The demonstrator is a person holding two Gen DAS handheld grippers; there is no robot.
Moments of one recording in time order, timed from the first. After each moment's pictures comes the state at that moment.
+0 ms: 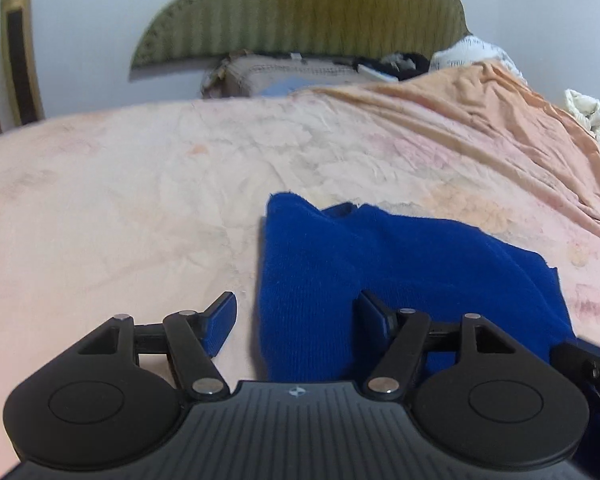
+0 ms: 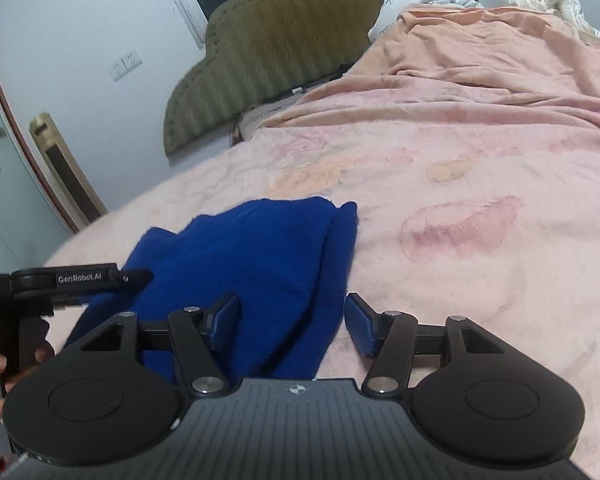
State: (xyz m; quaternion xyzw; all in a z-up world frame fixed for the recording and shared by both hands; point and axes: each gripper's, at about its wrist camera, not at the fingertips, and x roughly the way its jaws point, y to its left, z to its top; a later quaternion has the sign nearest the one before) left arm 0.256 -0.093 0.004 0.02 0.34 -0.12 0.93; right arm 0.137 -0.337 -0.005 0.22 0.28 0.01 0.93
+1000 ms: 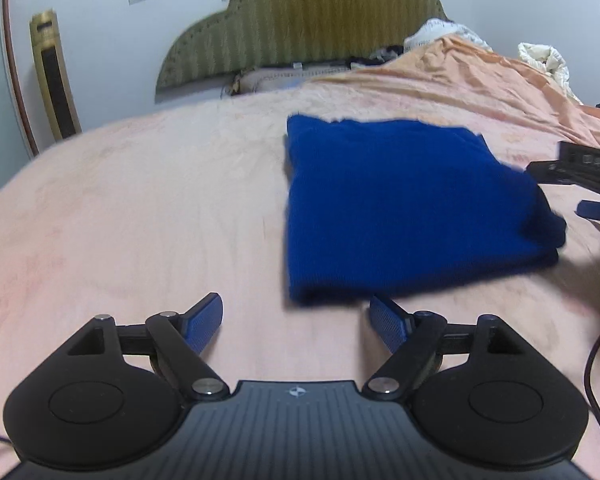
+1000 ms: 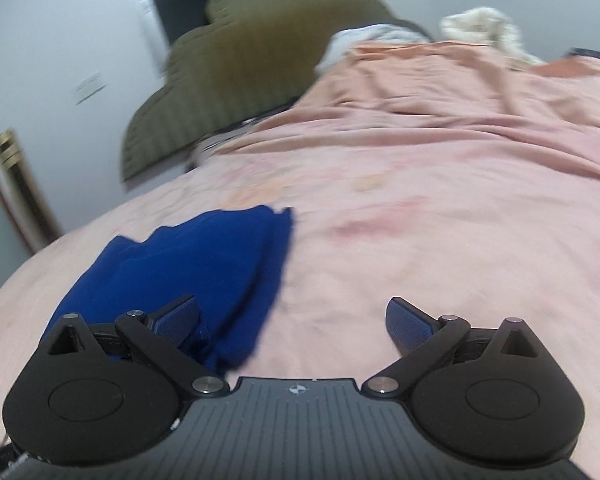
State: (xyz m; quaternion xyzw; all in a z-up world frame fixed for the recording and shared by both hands) left arm 0.063 -0.051 -0.011 0.08 0.33 -0.11 0.94; right arm 0.070 -0.319 -0.002 0.21 0.25 -0.09 0.94
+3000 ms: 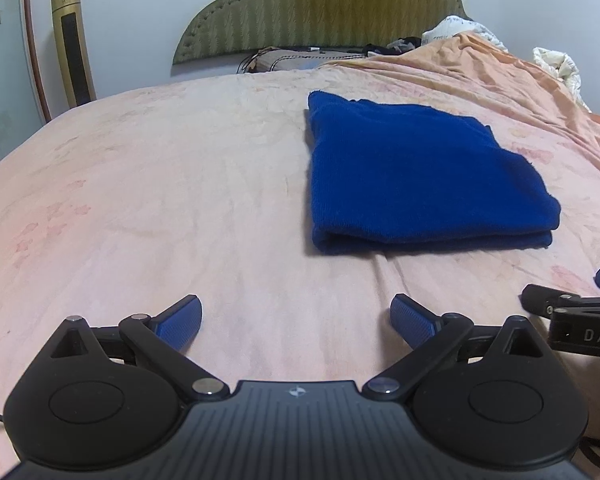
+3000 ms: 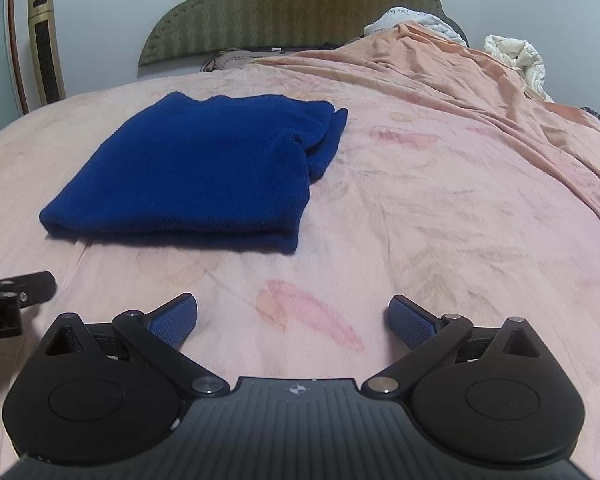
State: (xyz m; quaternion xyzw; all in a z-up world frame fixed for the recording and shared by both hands) left arm 0.040 -0.029 -0.009 0.05 0.35 -0.09 0.93; right arm -0.001 -0.216 0.001 0.04 0.36 -0.09 0.93
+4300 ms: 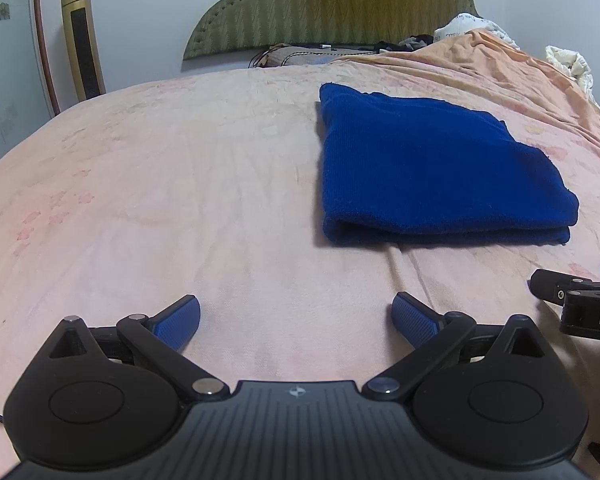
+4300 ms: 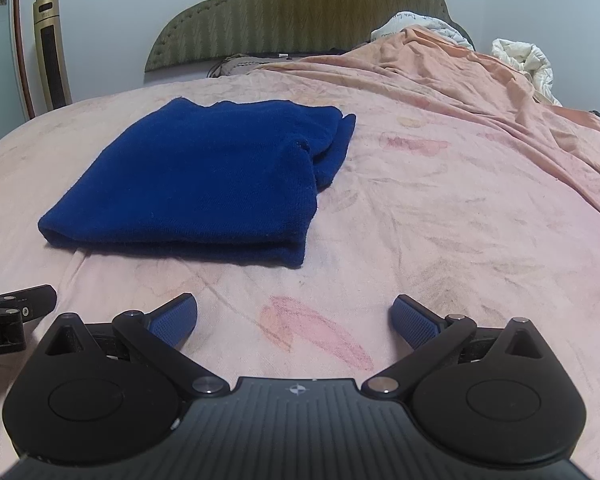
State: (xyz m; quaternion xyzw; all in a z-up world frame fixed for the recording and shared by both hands) left arm 0.043 -0.031 -0.022 0.05 0.35 -0.07 0.93; right arm 0.007 -0.222 -0.001 0.04 0.35 -0.07 0.93
